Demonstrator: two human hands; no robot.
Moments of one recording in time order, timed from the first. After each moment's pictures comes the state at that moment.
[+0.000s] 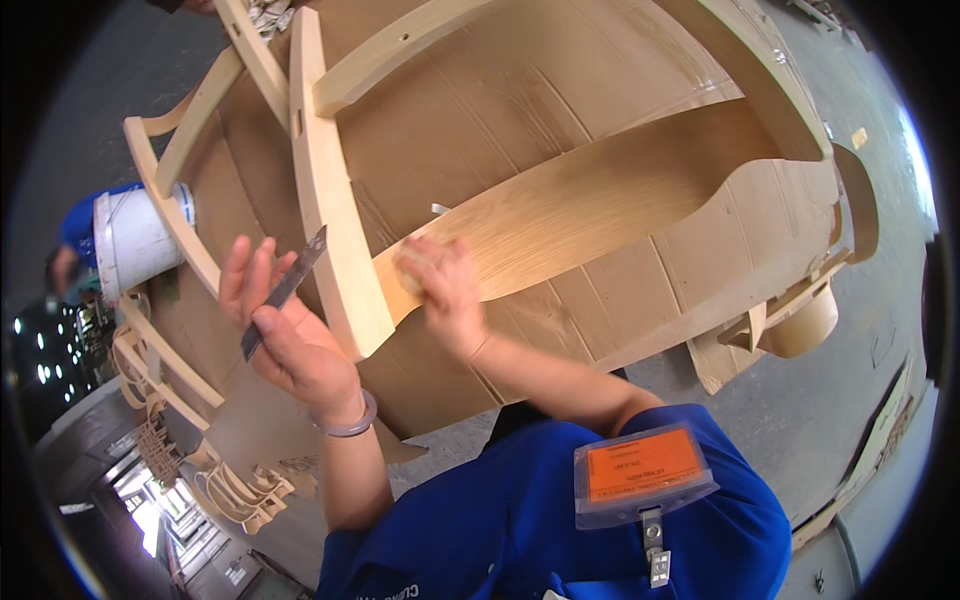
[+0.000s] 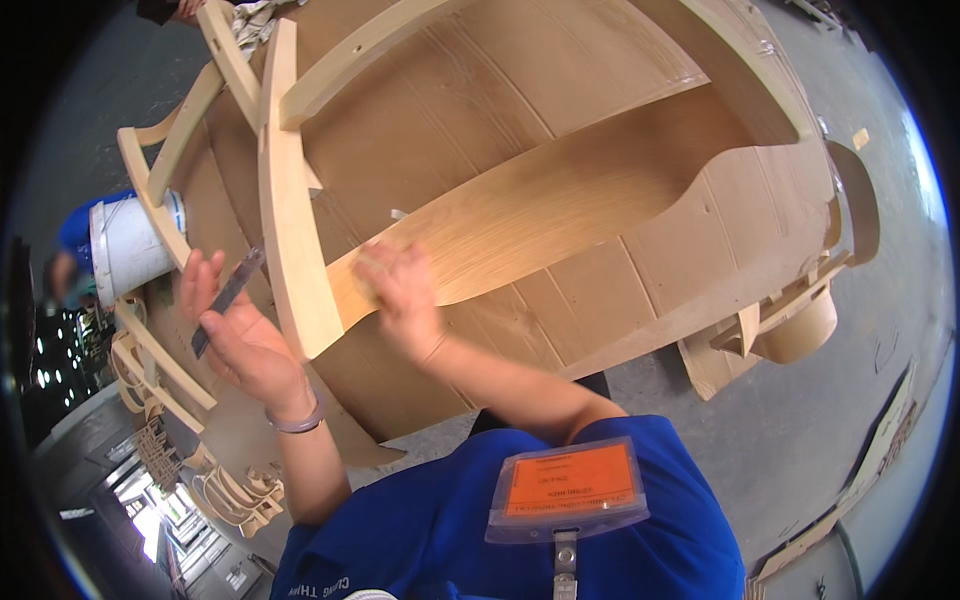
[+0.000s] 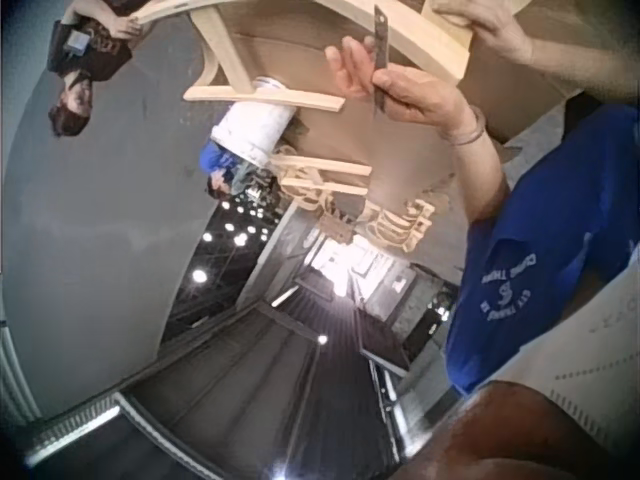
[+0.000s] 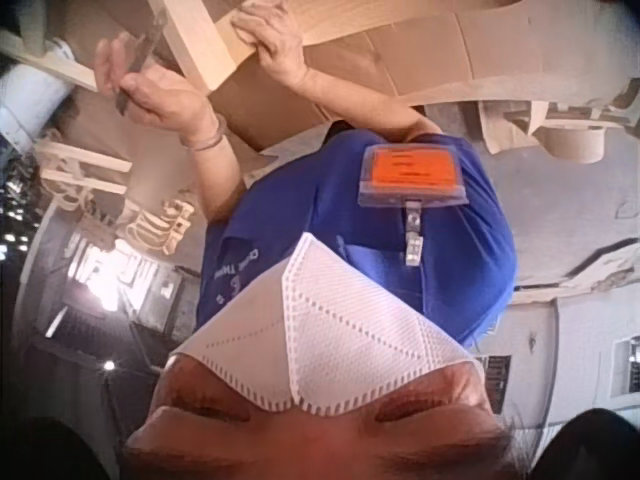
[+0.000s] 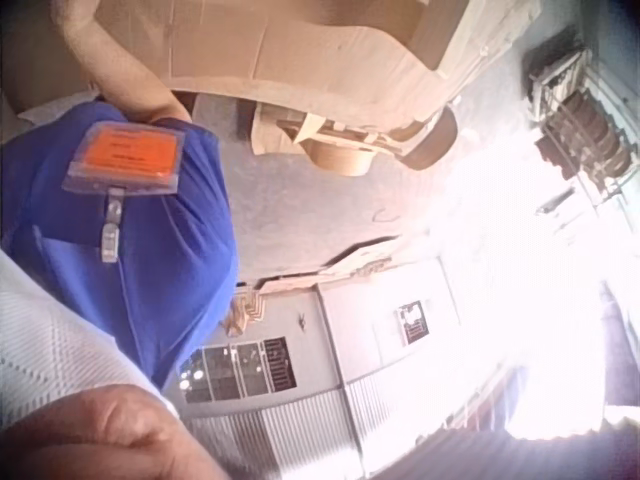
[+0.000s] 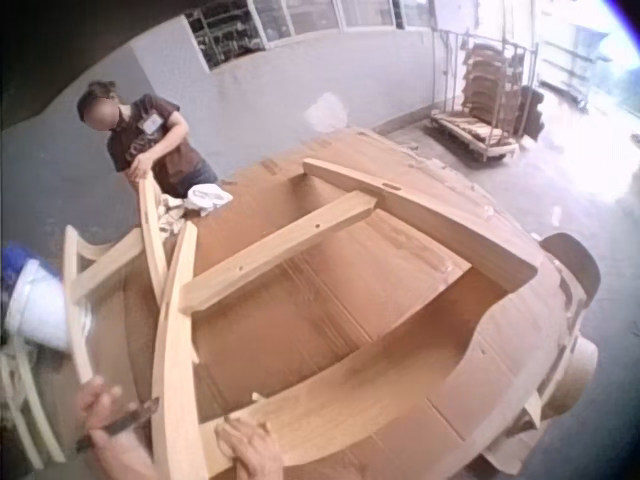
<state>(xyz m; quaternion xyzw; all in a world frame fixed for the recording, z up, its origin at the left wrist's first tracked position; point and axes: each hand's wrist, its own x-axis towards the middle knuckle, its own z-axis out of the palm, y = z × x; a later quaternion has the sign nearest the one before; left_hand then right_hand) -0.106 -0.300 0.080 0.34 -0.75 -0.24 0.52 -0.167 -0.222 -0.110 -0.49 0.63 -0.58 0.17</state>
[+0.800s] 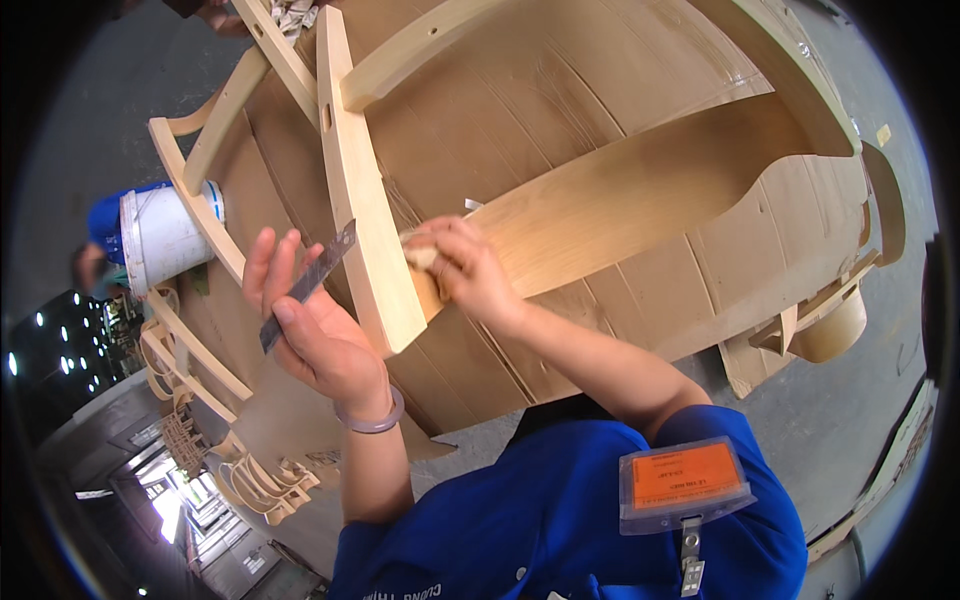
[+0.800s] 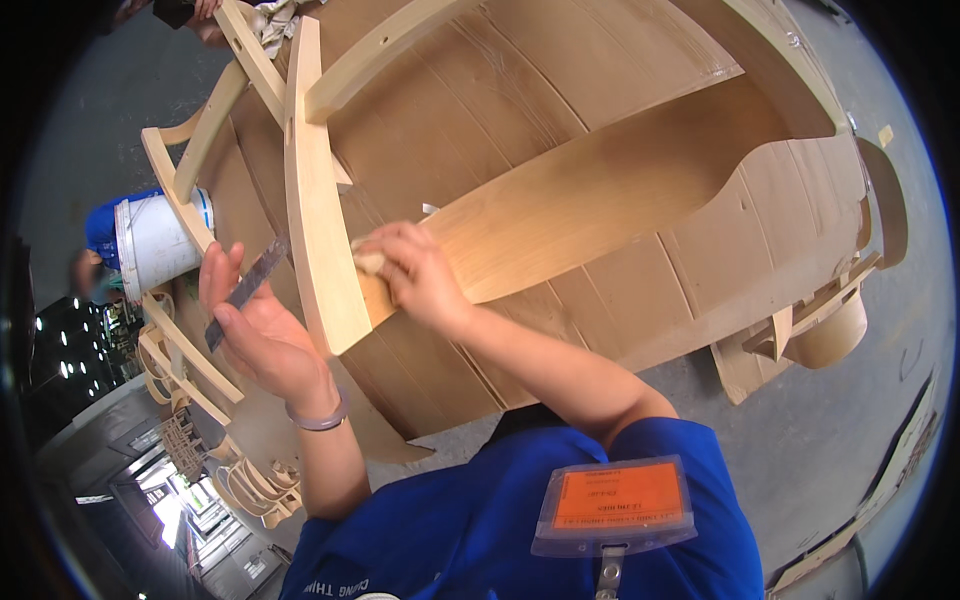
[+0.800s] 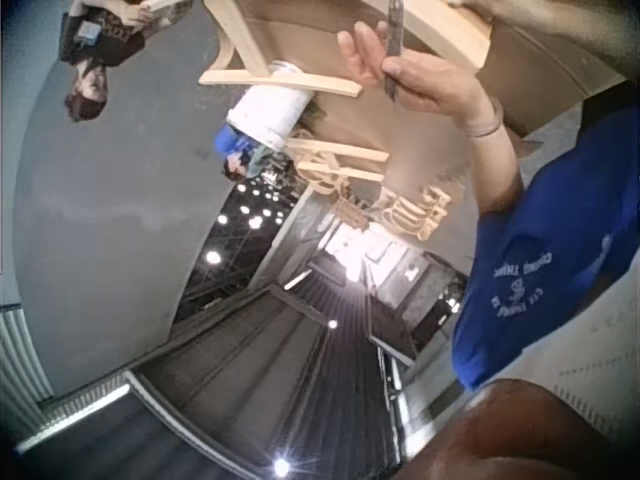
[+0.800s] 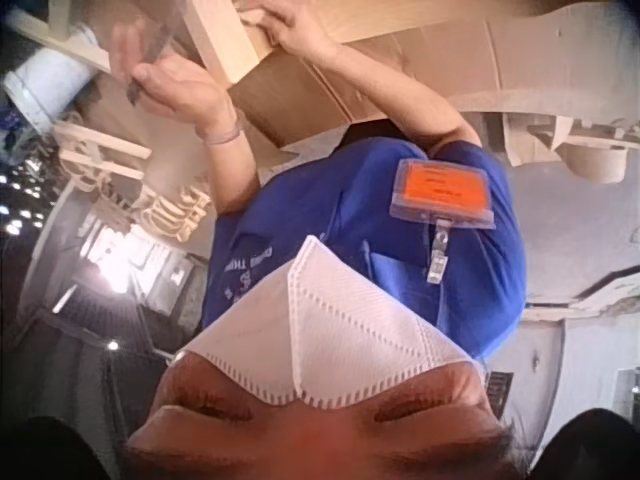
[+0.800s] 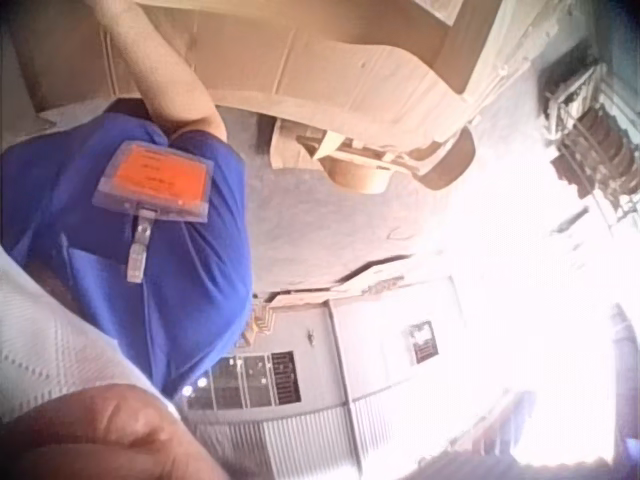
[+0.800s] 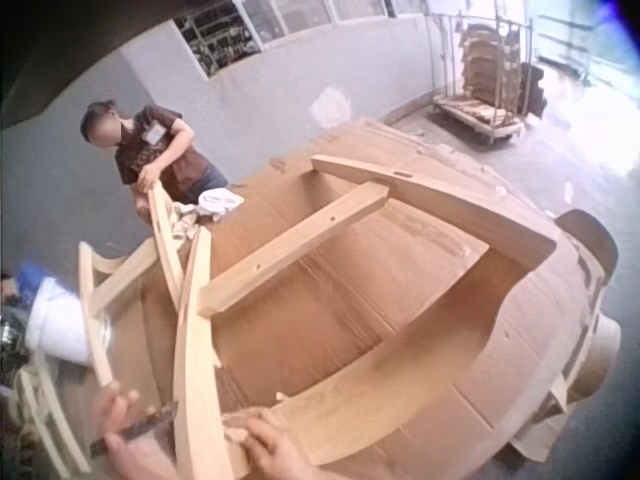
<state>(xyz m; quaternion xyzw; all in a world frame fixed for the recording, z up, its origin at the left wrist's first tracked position) -0.110 -0.303 0.084 0.35 -0.73 -0.26 0.53 -0.192 -0.238 -0.069 -0.42 0.51 -0.67 0.34</state>
